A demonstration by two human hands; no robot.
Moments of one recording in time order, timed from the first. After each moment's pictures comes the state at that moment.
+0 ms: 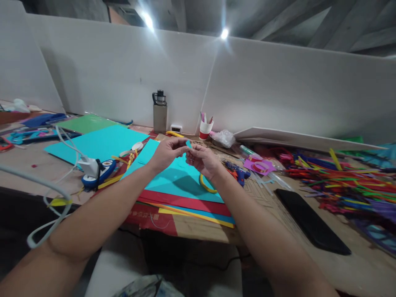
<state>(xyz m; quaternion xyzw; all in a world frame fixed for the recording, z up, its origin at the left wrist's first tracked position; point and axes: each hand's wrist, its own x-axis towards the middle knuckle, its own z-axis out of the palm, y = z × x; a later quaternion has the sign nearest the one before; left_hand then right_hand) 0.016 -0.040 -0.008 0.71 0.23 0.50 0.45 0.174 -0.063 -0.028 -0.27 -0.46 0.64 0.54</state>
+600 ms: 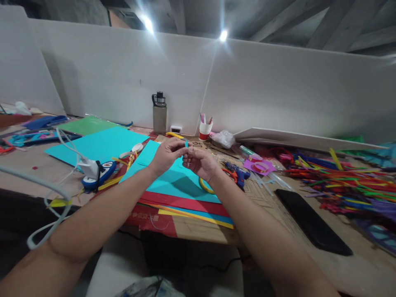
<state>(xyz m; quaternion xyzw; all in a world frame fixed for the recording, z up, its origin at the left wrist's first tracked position) 0.014 -0.041 -0.011 0.75 0.22 0.53 0.34 0.165 -0.065 -0.028 -0.27 -0.40 0.69 0.54</state>
